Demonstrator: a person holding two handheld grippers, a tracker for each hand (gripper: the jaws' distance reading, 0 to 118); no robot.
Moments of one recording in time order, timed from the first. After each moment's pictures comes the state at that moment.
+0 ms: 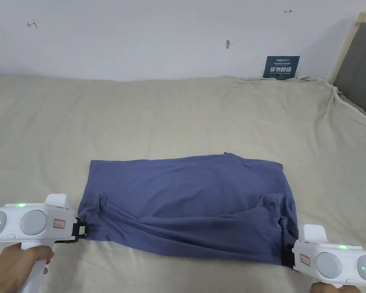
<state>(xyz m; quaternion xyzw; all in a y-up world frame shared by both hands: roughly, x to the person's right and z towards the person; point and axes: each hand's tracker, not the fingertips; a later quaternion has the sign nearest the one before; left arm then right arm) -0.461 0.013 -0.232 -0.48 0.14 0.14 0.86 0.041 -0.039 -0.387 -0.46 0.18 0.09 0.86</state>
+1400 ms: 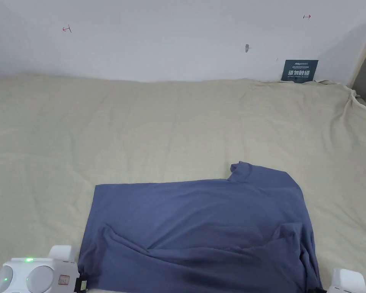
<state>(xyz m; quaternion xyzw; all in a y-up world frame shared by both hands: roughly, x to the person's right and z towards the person) -0.420 -0.036 -0.087 -0.53 0.18 0.15 0.81 0.107 -0.031 -0.271 -0.49 0.19 0.04 0.85</state>
